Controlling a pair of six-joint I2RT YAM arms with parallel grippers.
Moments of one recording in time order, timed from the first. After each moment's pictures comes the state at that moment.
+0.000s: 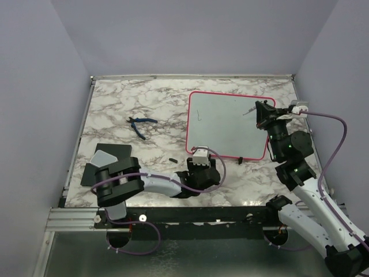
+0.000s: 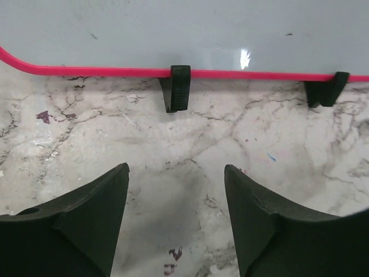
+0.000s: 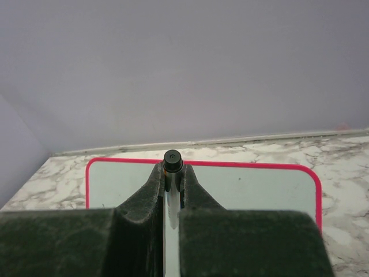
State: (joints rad) left arm -1.30 1.75 0.81 0.18 -0.78 -0.93; right arm 0.42 0.72 0.67 0.32 0.29 0.16
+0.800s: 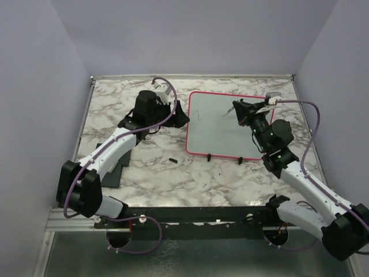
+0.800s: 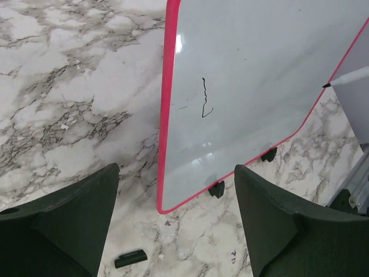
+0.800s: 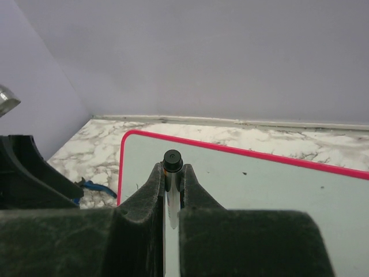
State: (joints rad) left arm -0.47 1.39 1.05 -0.11 0.31 -0.39; right arm 0.45 0.95 0.66 0.48 0.08 0.21
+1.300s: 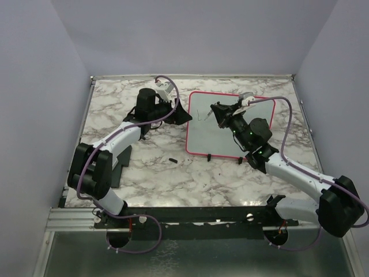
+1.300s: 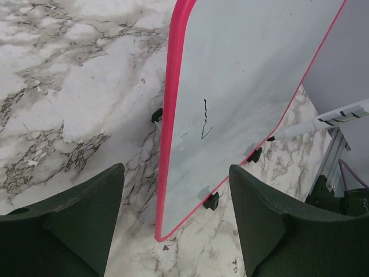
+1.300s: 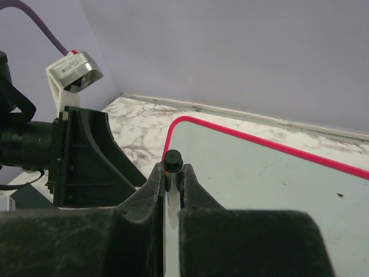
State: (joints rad) left arm -0.36 1.58 1.06 0.15 0.61 -0.40; right arm 0.62 1.17 0.69 0.66 0.10 0.14
